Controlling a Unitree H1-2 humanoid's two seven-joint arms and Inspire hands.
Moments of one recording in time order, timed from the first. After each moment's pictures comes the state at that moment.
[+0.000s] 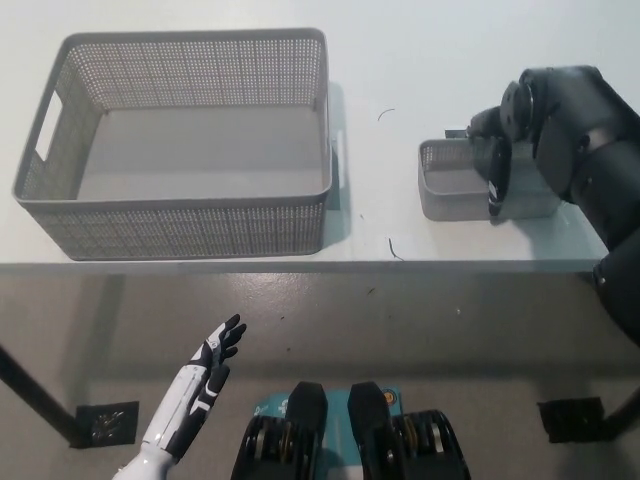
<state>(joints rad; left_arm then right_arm) -0.04 0.16 -0.10 0.20 0.11 -0.41 -0.10 -1.37 -0.20 0.77 1.45 -0.59 0.09 0.61</state>
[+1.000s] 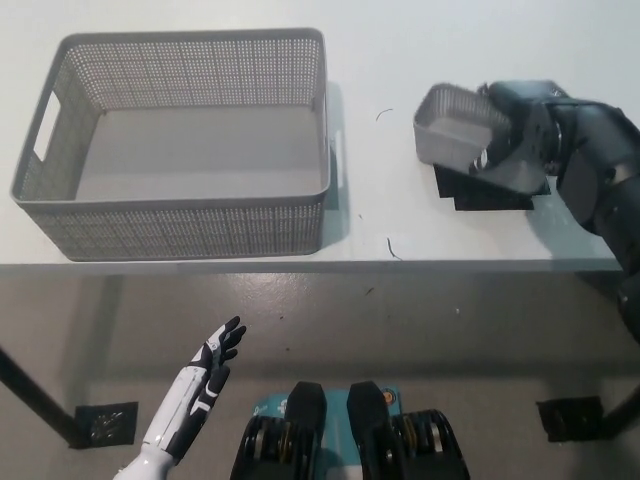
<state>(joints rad) -0.04 0.16 -0.10 0.21 0.11 -0.40 -0.10 -1.31 -0.26 0.64 1.41 -0.60 -0.03 0.11</state>
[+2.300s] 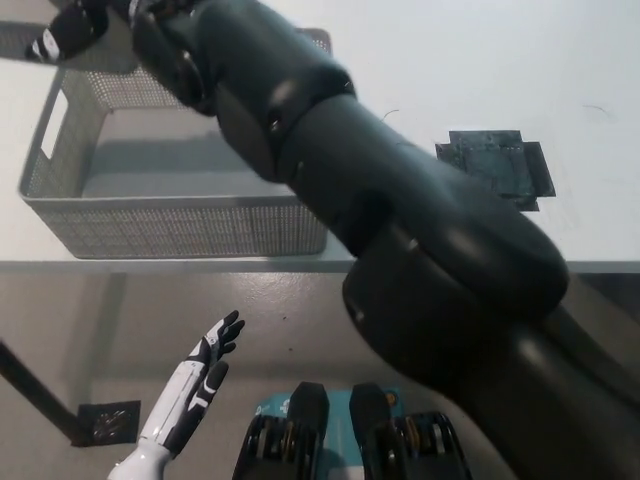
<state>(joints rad) -0.06 0.17 -0.11 0.20 0.11 -0.41 -0.10 -1.73 0.27 0.63 1.44 -0.66 -0.12 -0.09</state>
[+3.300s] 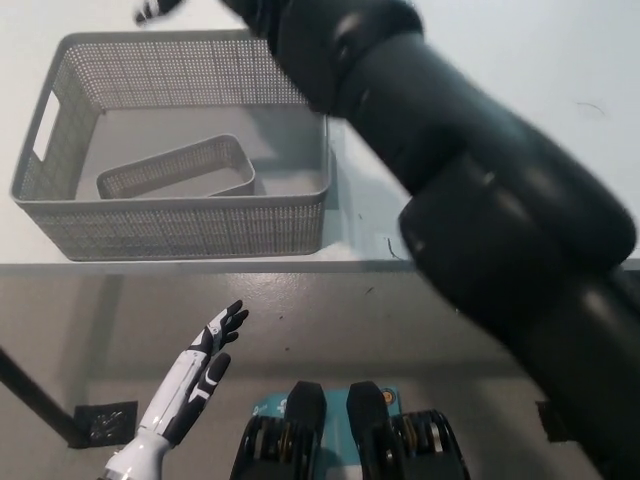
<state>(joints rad) -0.07 0.18 -0.11 0.17 0.11 -0.40 -0.12 -1.79 0.10 0.47 1.37 -0.58 -0.03 0.16</state>
